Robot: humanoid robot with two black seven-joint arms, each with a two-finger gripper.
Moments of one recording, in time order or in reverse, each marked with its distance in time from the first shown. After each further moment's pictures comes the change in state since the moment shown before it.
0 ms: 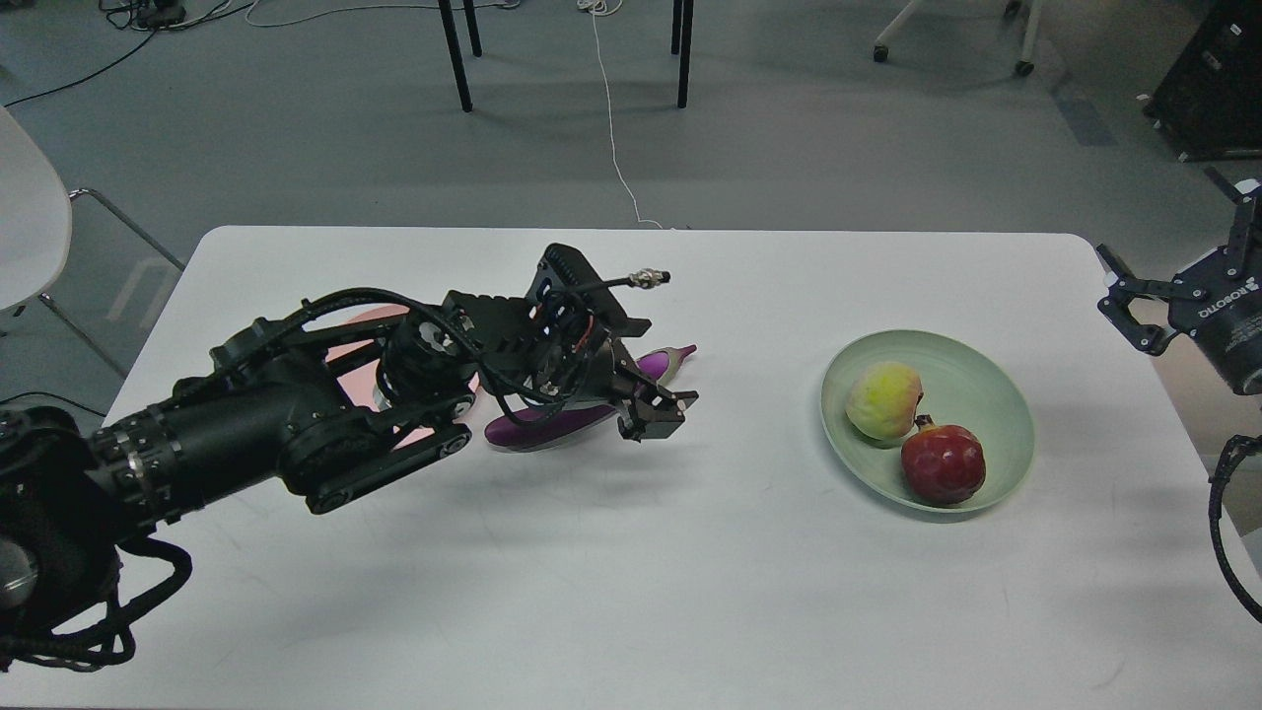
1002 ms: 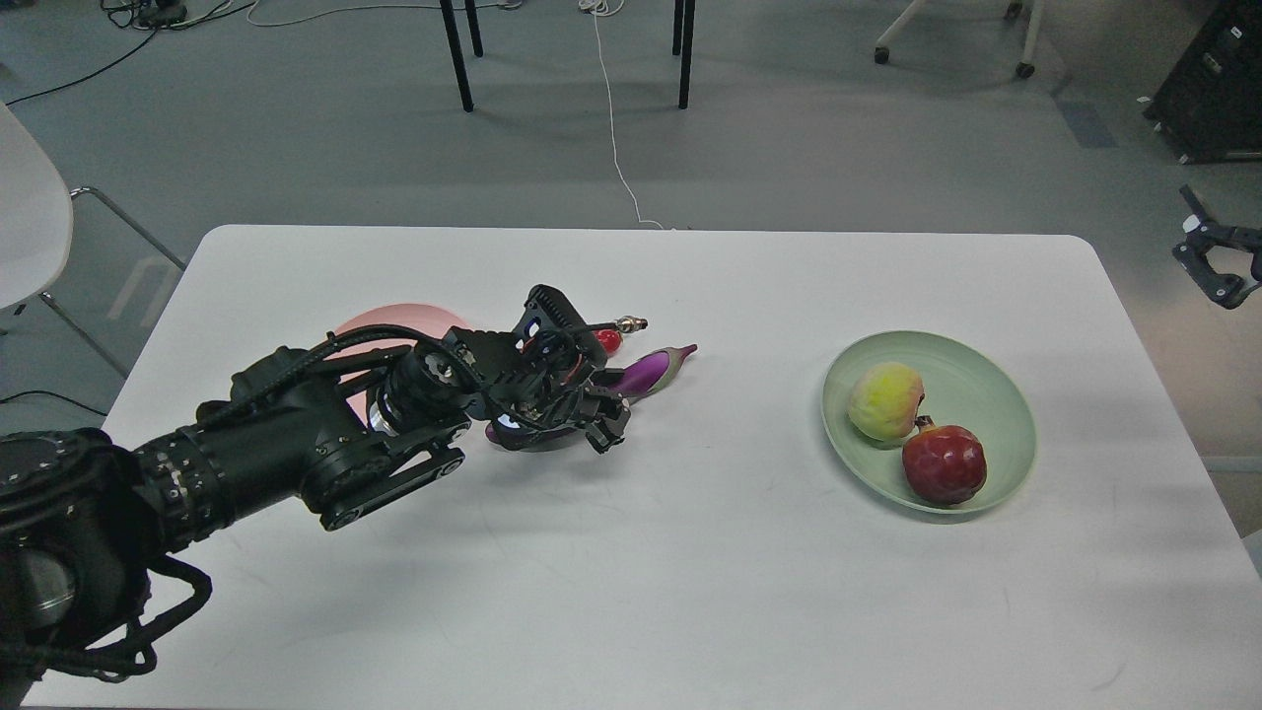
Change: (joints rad) left arm 0.038 -0.040 0.028 0.183 0.018 -0.004 0.011; right arm -0.010 -0.083 0.104 0.015 0.007 0.000 0.002
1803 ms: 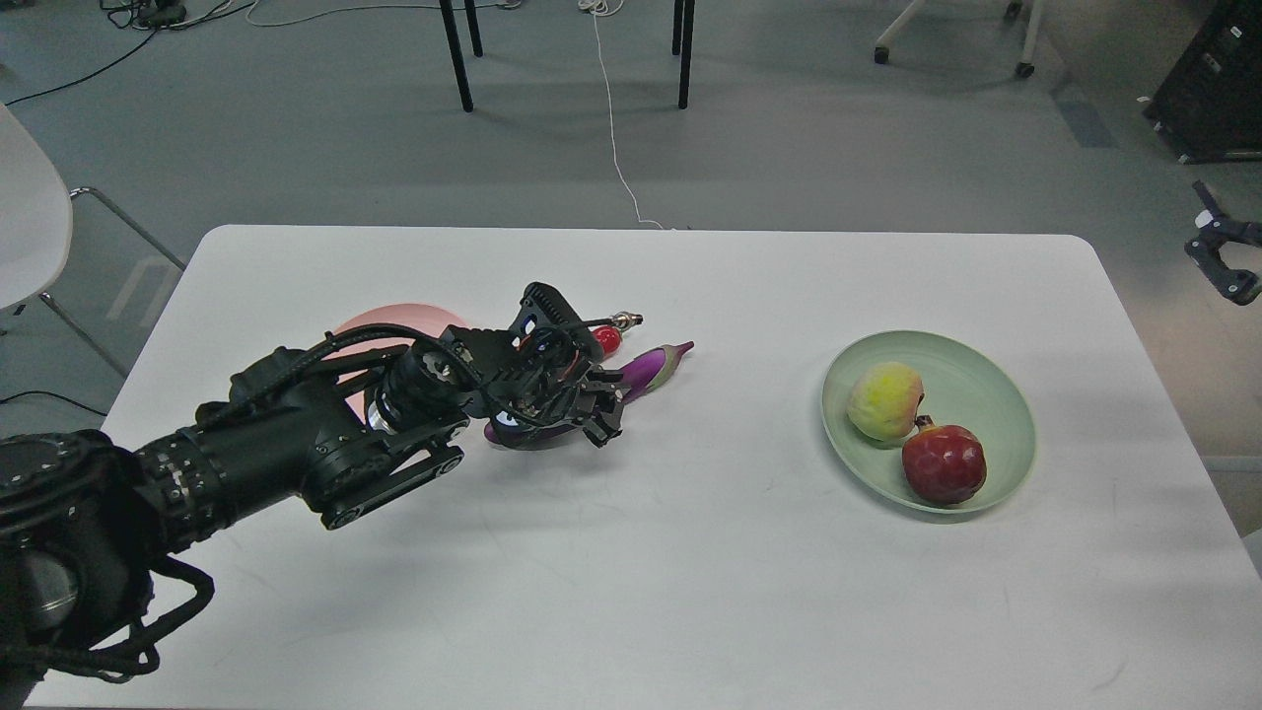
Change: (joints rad) left arm 0.004 -0.004 -0.019 0.014 -0.005 0.002 0.028; right arm 0.001 -0.009 0.012 -0.009 0.001 0.000 0.001
